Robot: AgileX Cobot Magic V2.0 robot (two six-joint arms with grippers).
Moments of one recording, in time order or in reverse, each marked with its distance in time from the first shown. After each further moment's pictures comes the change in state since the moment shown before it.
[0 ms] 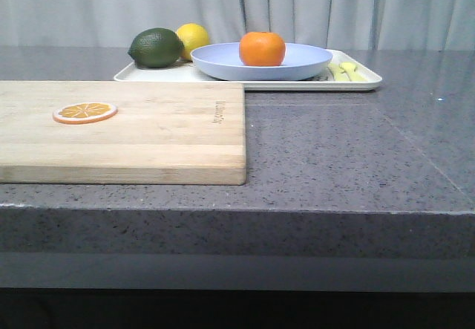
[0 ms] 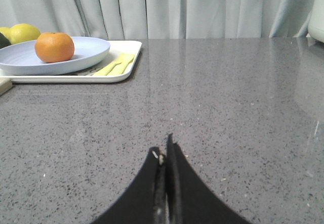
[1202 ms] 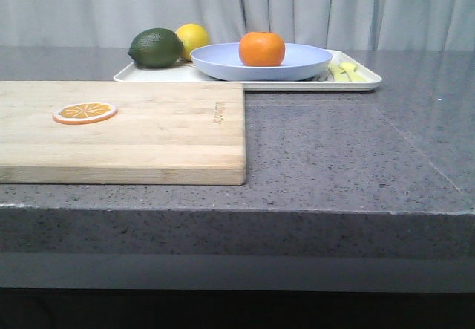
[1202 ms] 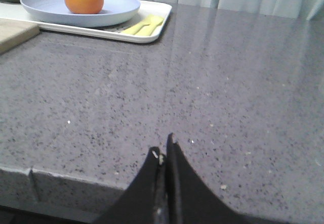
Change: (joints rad) left arm 0.000 0.000 0.000 0.002 0.000 0.000; right arm 0.019 0.002 -0.012 0.277 0.155 -0.388
